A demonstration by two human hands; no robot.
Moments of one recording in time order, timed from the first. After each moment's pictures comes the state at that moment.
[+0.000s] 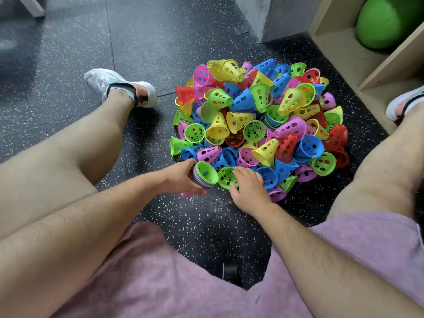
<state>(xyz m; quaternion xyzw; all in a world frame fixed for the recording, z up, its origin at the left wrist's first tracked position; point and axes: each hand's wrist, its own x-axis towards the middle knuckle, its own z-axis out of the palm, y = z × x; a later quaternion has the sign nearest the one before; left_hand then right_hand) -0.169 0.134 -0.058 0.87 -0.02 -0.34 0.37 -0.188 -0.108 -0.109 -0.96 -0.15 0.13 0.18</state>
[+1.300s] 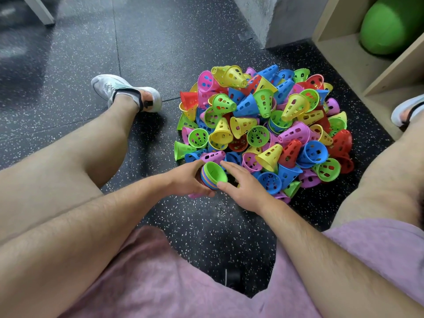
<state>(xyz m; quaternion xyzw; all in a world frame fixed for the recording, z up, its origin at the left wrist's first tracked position) -0.165 0.126 -0.049 0.85 -0.05 -0.33 0.40 -0.176 -0.096 -0.070 -0.86 -0.14 0.23 0.43</state>
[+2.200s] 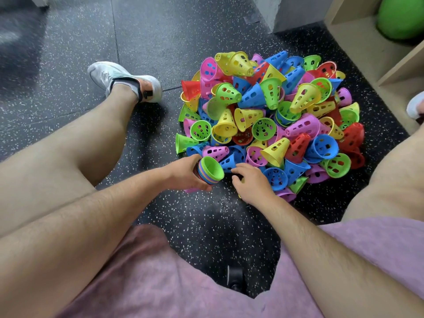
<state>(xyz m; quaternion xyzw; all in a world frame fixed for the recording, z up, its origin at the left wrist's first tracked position) -0.153 0.141 -0.073 0.87 -0.02 -0.34 0.36 -0.162 -0.097 -0.115 -0.93 -0.07 0.20 0.30</state>
